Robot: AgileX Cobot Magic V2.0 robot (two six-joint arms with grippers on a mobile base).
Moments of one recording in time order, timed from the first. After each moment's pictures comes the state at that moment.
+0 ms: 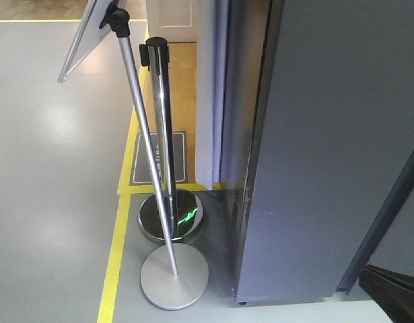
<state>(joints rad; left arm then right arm) 0.11 -0.01 0.02 0.24 0.05 -0.14 -0.03 0.36 -0.35 0.94 0.73 -1.02</state>
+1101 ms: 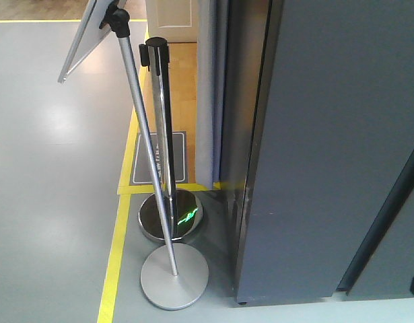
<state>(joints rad) 0.11 -0.01 0.02 0.24 0.05 -0.14 0.06 0.21 -0.29 0.29 0.58 -0.20</state>
